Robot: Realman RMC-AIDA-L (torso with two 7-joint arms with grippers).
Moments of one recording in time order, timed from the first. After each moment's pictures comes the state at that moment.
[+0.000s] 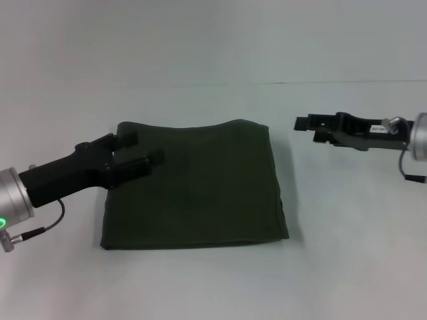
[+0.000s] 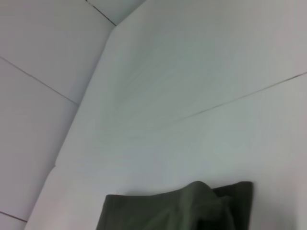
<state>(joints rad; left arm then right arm) -0.47 -2.13 0.56 0.63 1.85 1.50 -1.44 0.72 1.98 -0.78 -0.44 -1.96 -1.12 2.25</state>
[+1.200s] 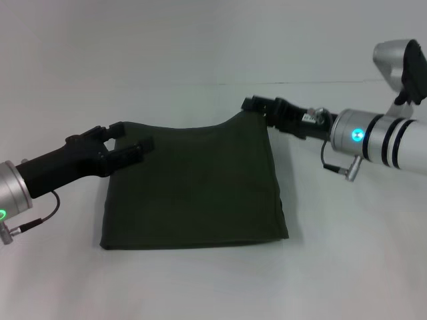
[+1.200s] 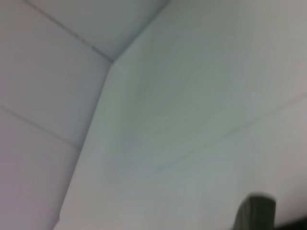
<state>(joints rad) -0.47 -2.13 0.56 0.63 1.83 1.41 -1.44 0.86 2.10 -0.79 -0.24 -1.69 -0.79 2.07</state>
